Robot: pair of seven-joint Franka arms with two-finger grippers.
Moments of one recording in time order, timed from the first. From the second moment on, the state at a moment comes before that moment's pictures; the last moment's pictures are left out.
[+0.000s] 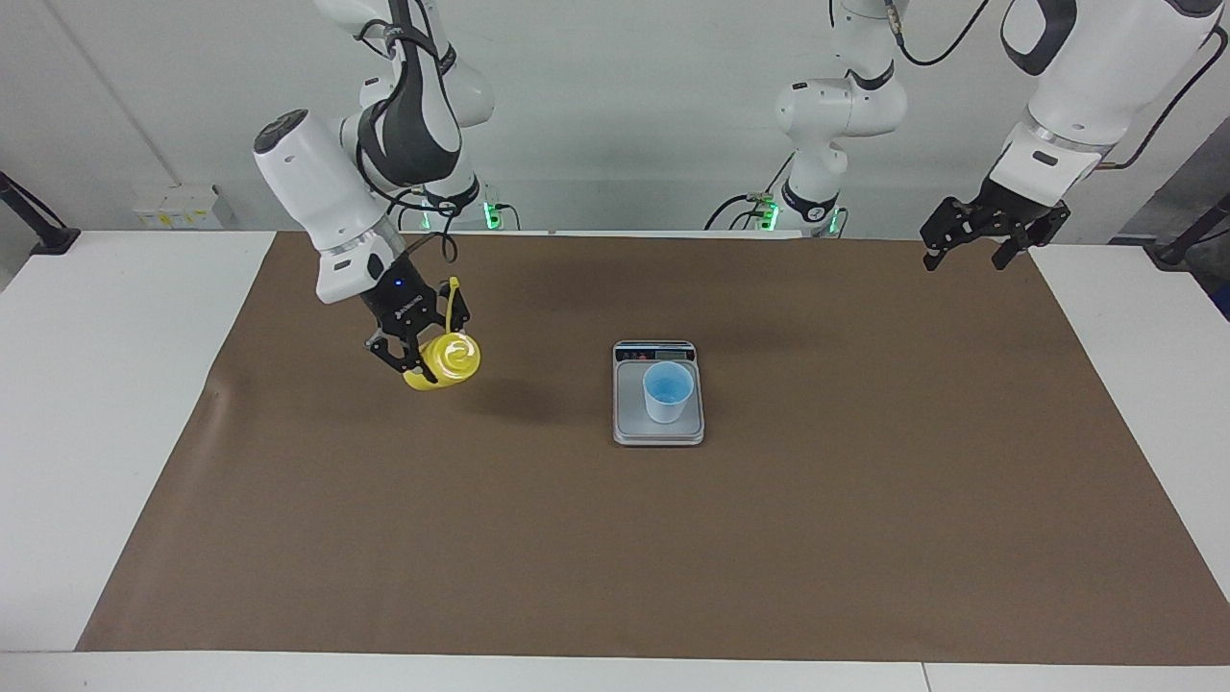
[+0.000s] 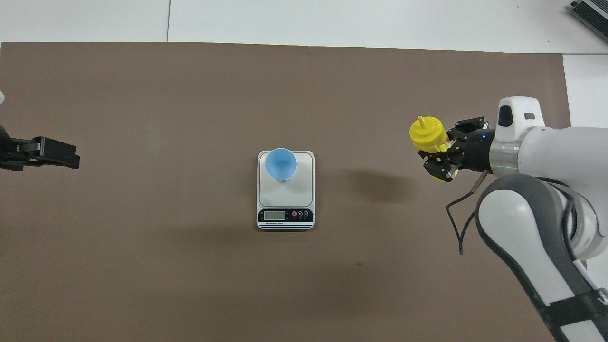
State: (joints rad) left arm -0.03 -0.05 -0.04 -1.64 -0.03 1.58 -0.05; right arm 0.11 -0.04 -0.04 -2.12 0.51 2.35 -1.11
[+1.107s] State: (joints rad) left arm -0.03 -0.05 -0.04 -1.64 -0.03 1.58 -0.05; right arm -0.14 -0.04 -0.04 -2.37 1.30 2.34 -2.04
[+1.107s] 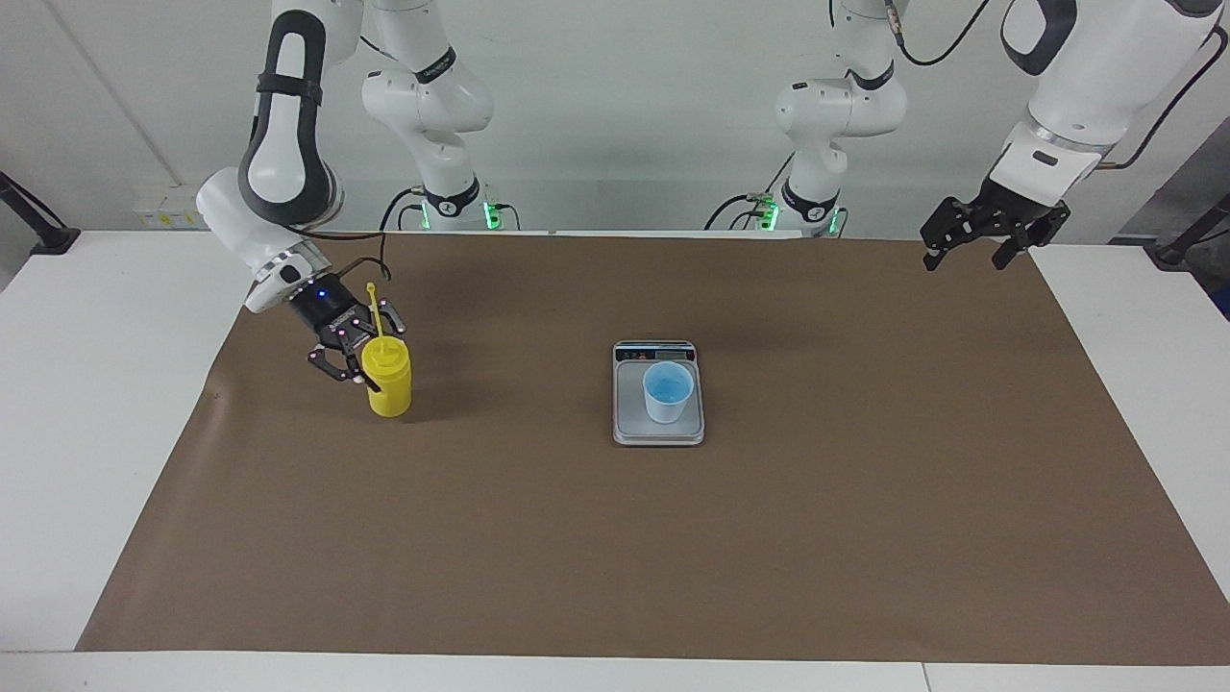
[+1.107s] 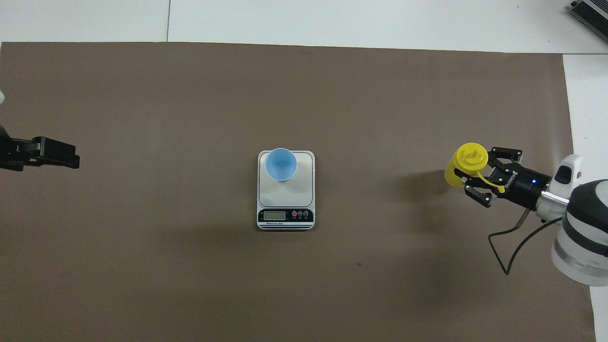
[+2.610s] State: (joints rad) left arm -0.03 -0.05 -0.04 -1.64 -0.03 1.58 -0.05; right arm -0.31 -0.04 -0.04 -2.44 1.37 2.16 -2.16
